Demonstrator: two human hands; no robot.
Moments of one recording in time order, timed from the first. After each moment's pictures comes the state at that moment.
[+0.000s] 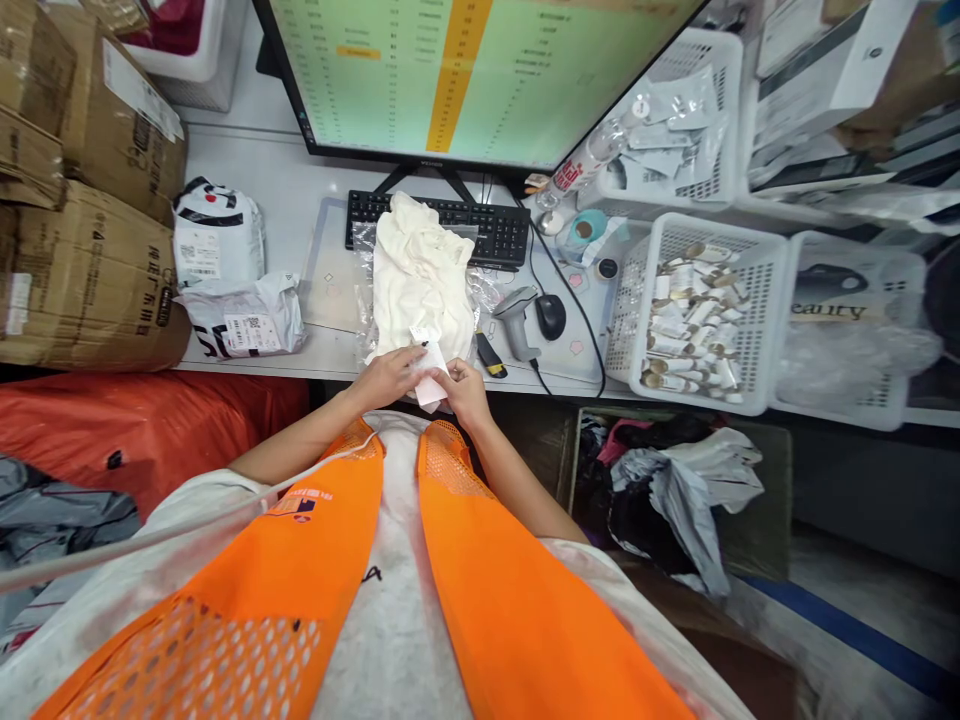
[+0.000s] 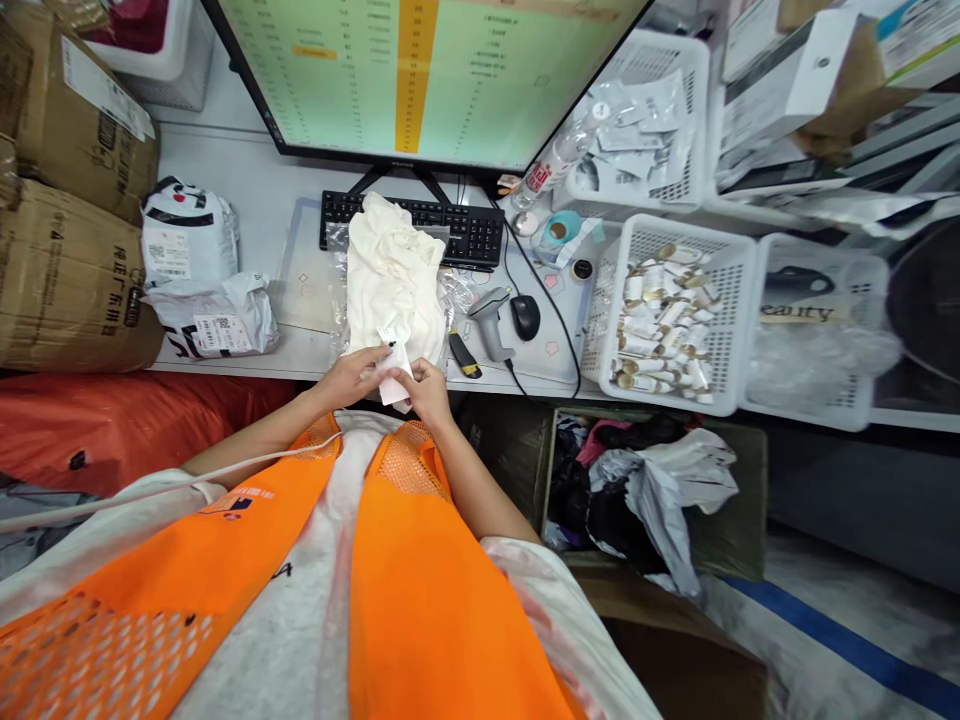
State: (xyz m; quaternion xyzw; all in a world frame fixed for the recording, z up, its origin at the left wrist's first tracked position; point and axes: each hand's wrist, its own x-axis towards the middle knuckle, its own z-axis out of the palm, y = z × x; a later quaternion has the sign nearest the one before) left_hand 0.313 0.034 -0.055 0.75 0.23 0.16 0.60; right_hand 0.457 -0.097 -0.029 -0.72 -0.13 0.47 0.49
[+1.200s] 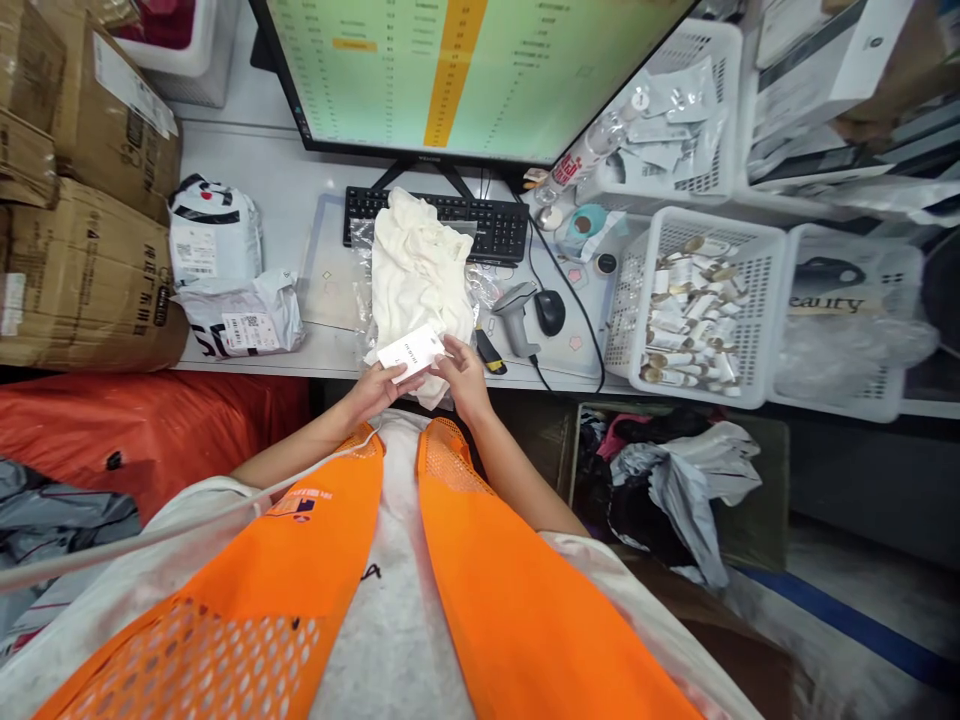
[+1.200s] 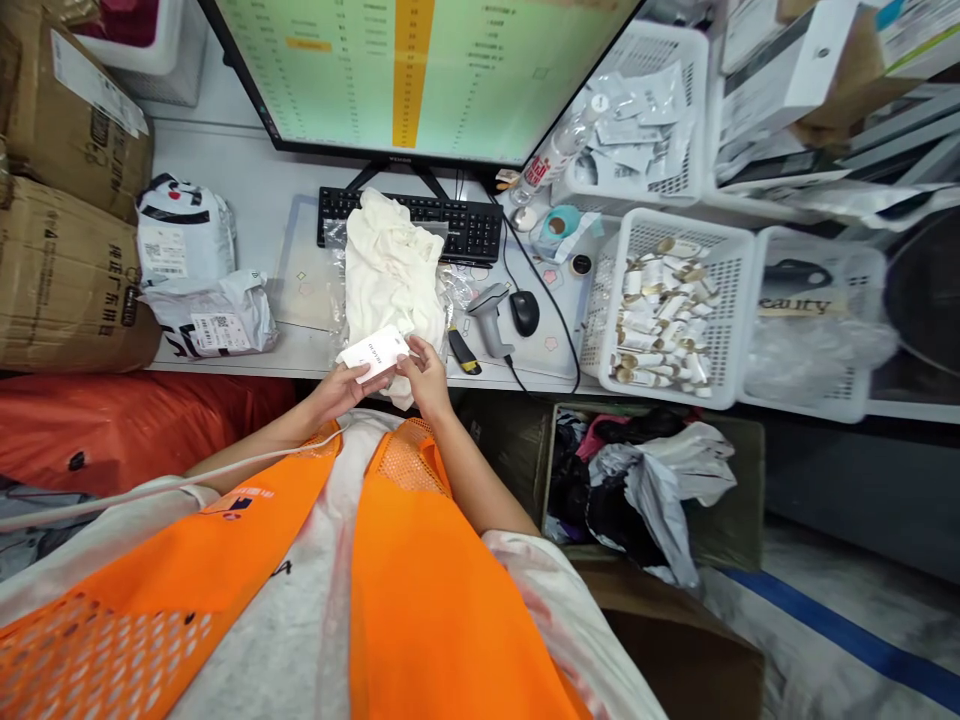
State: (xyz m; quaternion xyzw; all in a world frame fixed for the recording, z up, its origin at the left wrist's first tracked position) left_hand 0.305 0.007 -0.053 0.14 0.32 0.14 0.93; right_hand 0.460 -0.085 -0.035 -0.70 -0.13 0.43 0.56
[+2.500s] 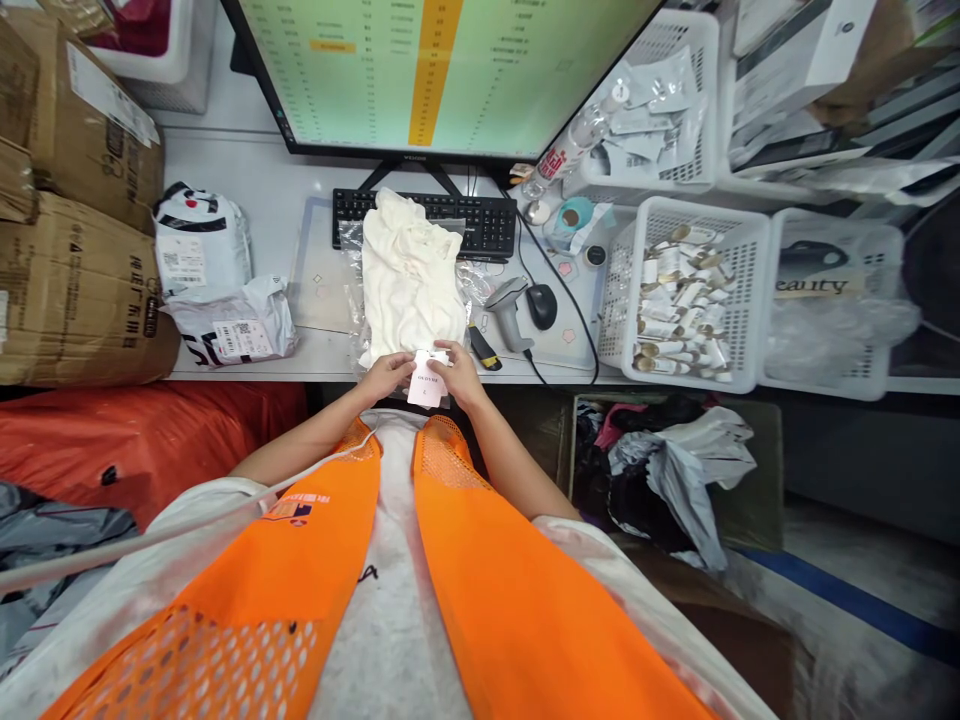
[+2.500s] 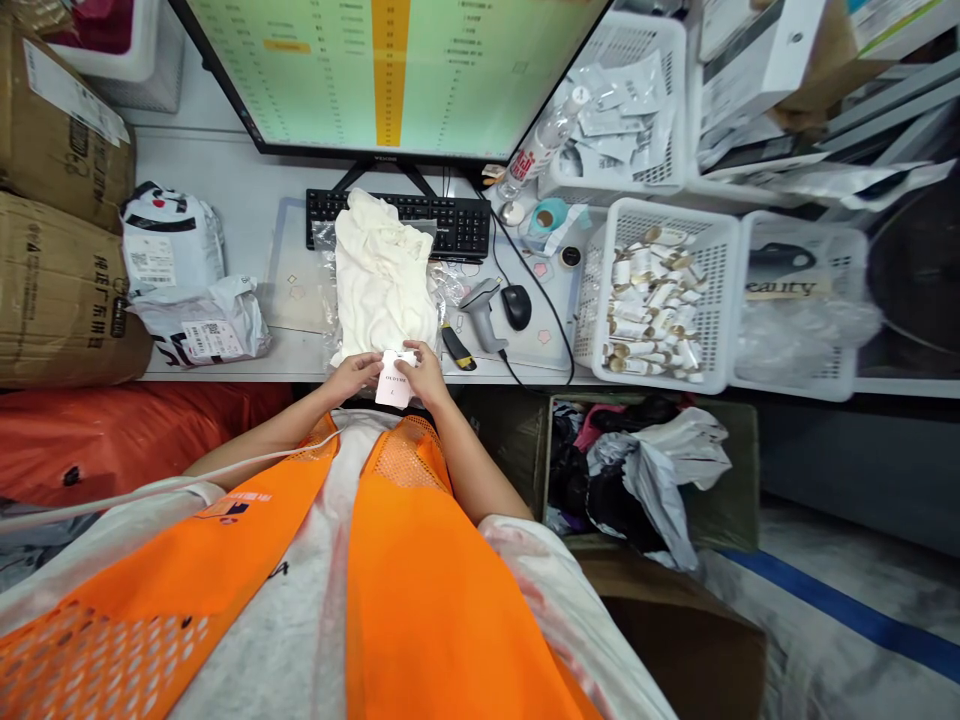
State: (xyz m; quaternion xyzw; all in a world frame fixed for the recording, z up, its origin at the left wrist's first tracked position) left_hand 0.332 0.016 -0.093 0.43 0.33 0.04 0.84; right_hand 0.481 -0.087 -0.060 -0.76 -0.15 0.44 0.45
